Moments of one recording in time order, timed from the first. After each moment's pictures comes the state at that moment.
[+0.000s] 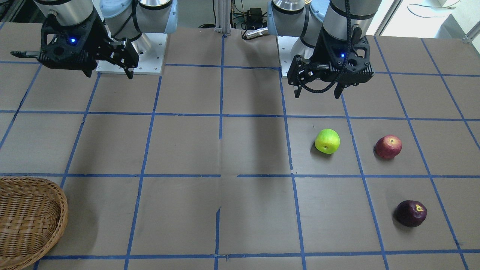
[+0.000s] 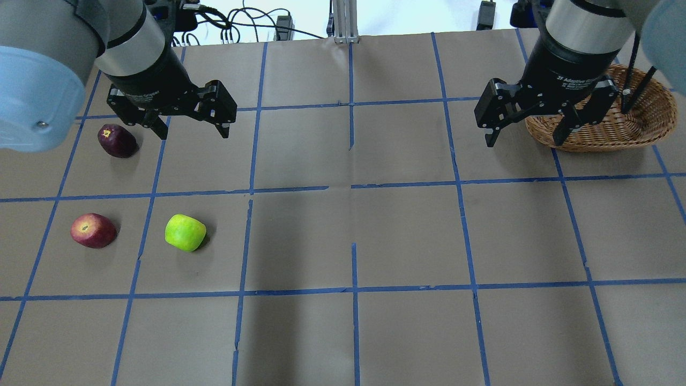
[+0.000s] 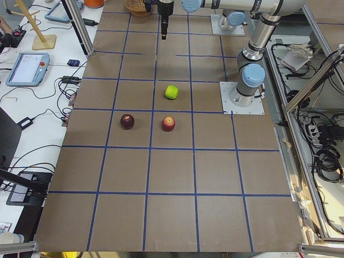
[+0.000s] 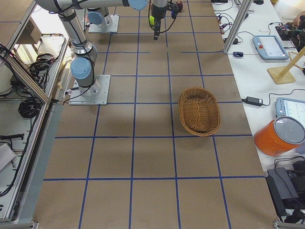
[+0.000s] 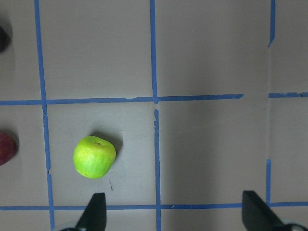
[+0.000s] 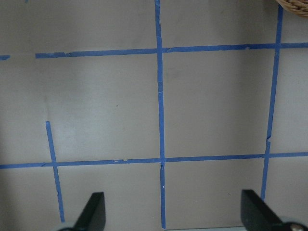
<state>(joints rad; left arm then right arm) -1.63 -1.55 -1.59 -1.52 1.60 -0.04 1.56 -1.62 1.55 -1.41 -1.57 0.02</state>
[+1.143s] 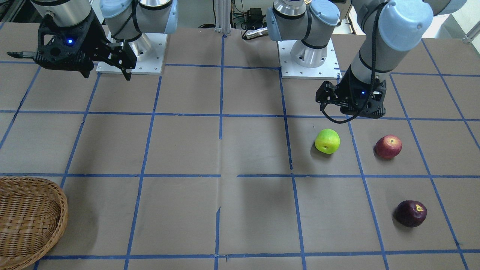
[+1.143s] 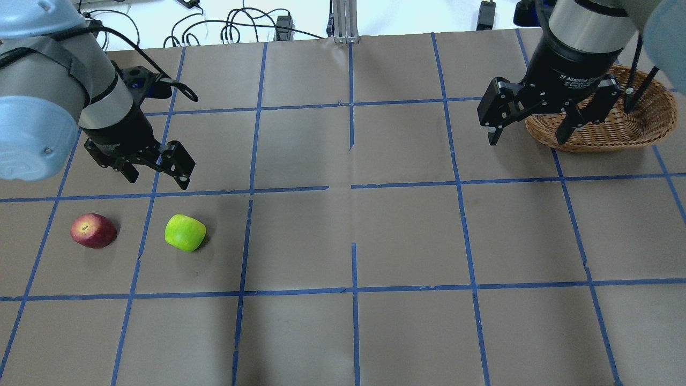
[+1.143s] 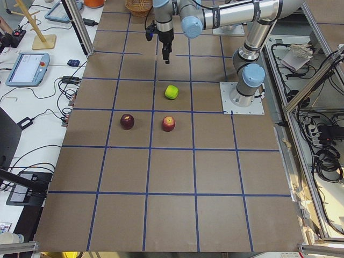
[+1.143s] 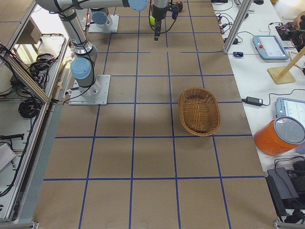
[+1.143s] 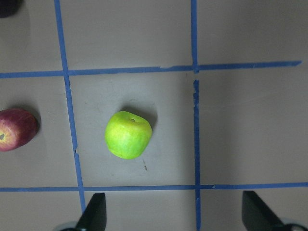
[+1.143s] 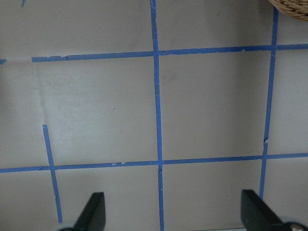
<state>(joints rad) -1.42 -1.56 -1.84 -1.42 1.64 0.36 1.56 -1.62 1.55 -1.42 -1.58 0.02</state>
